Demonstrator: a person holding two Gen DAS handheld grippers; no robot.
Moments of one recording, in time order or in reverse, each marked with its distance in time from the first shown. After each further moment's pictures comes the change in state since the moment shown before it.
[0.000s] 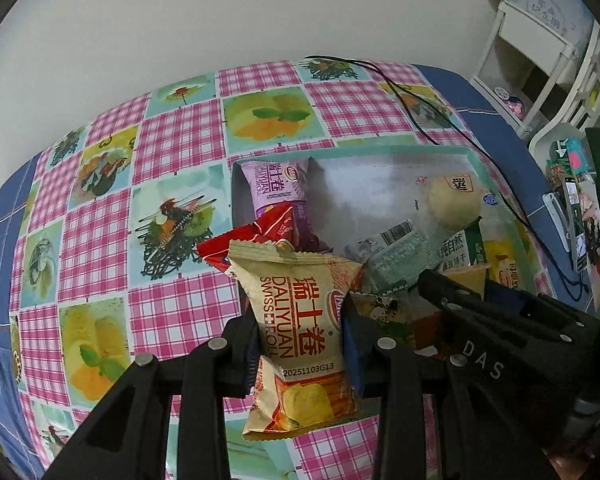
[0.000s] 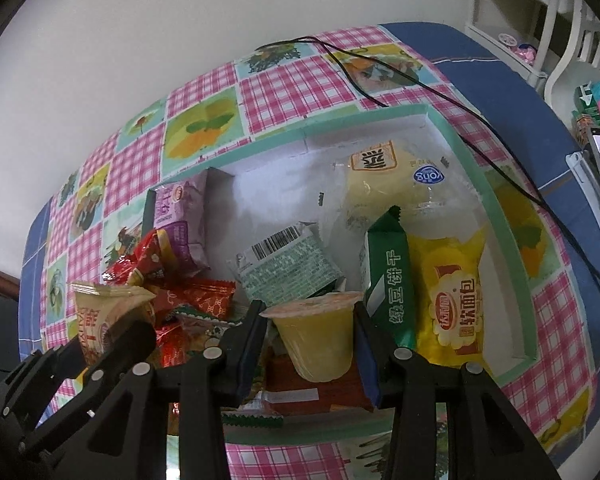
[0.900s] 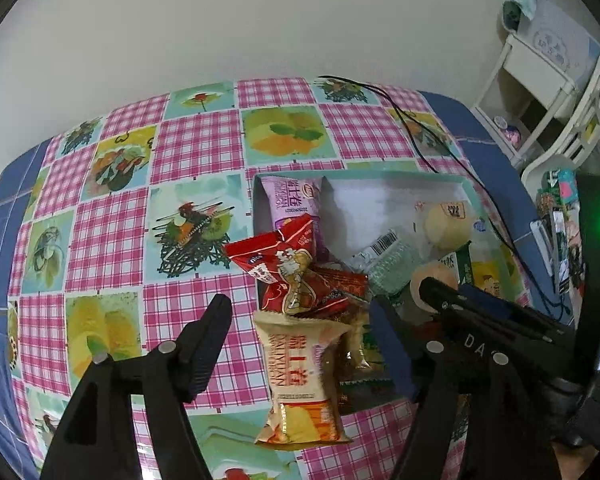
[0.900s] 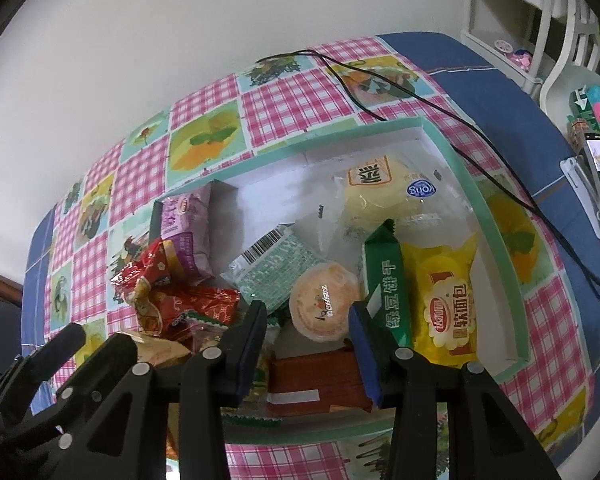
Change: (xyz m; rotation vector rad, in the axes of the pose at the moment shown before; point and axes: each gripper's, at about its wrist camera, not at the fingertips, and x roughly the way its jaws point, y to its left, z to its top) left arm -0.027 0.025 0.001 -0.088 -0.040 -0.049; right arm -0.011 0.003 0.001 -0.006 -0.034 0.008
